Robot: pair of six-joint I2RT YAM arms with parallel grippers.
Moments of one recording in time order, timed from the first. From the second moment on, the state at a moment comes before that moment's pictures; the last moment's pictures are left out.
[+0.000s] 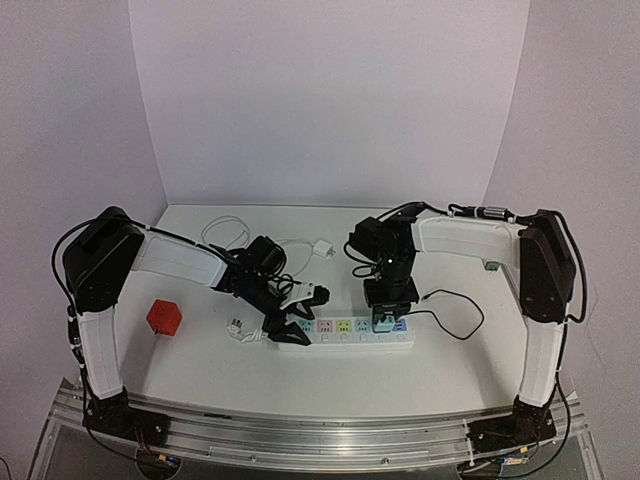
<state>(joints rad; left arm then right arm) -0.78 1.94 1.15 -0.21 0.66 0.69 0.78 2.00 1.59 -1.16 0.00 0.67</state>
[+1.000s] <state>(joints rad) -0.78 1.94 1.14 -0.19 0.66 0.71 0.74 2.09 1.68 -1.22 -0.08 0.69</state>
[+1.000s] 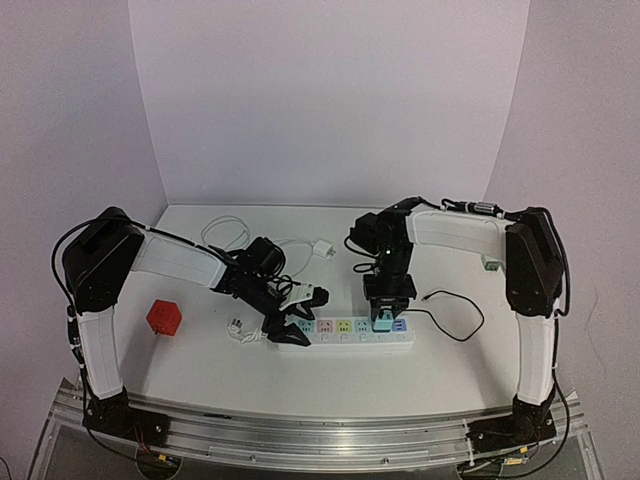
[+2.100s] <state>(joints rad) -0.78 1.94 1.14 -0.19 0.66 0.71 0.80 2.02 1.51 -1.05 0.06 0.75</state>
